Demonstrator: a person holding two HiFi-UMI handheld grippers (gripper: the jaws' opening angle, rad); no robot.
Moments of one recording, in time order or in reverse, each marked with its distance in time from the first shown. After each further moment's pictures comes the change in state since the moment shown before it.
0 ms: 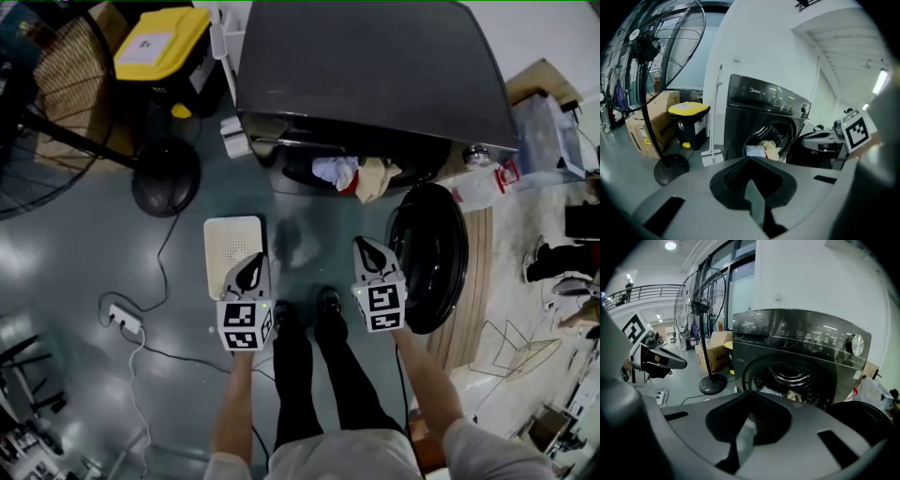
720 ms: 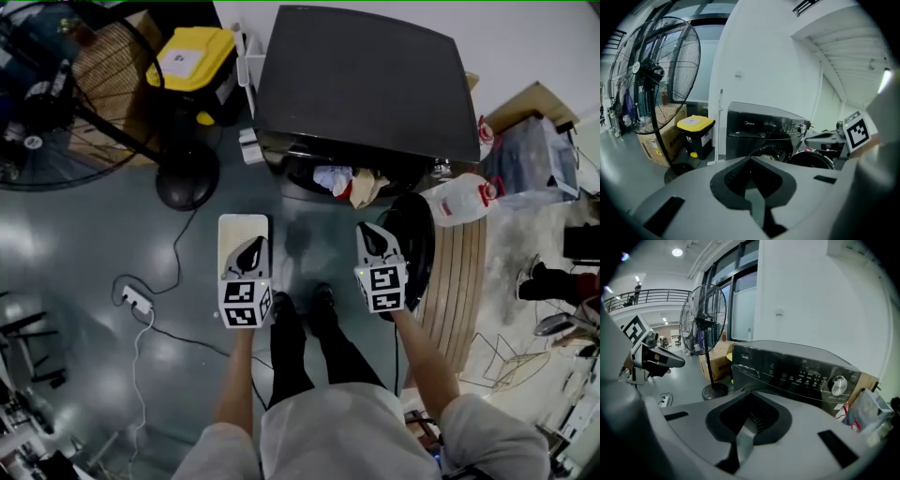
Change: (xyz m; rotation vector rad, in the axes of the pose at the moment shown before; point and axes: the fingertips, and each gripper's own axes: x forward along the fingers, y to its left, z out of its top) left arm -0.084 -0.044 0.099 -0.012 -0.062 0.082; right arm -0.091 -0.034 0.097 -0.039 -0.067 0.033
